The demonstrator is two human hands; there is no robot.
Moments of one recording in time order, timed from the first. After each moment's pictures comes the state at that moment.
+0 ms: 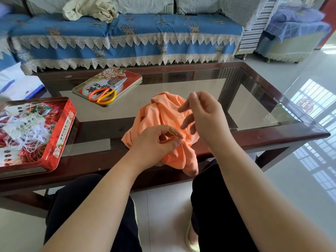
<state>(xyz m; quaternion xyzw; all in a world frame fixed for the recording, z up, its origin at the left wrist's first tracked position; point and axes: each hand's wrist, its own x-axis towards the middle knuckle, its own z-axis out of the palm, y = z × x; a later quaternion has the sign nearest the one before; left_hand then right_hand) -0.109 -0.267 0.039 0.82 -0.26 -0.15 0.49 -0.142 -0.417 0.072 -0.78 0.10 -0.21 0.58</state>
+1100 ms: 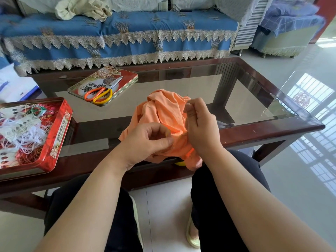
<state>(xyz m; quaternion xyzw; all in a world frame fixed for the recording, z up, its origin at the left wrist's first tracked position) -0.104 -0.253 0.042 0.74 -0.27 -0.24 0.57 -0.142 -0.421 0.025 -0.84 0.06 -0.33 0.42</state>
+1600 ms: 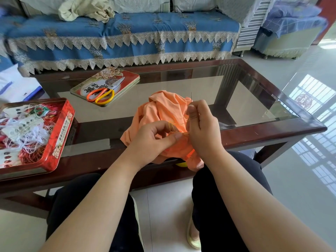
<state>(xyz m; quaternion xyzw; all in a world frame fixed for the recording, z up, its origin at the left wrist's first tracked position) -0.114 -0.266 0.043 0.76 -0.26 -0.17 0.57 -0.141 -0.420 0.022 -0.83 0.06 -0.35 0.43</state>
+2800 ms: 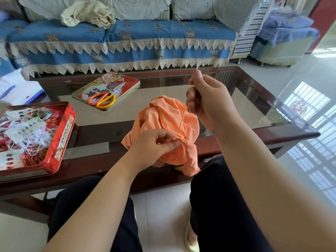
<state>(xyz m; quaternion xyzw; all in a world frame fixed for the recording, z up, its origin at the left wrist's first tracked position) -0.108 -0.262 0.038 0.78 -0.29 -0.17 0.53 -0.129 -0.422 0.116 -0.60 0.07 -0.16 0.78</state>
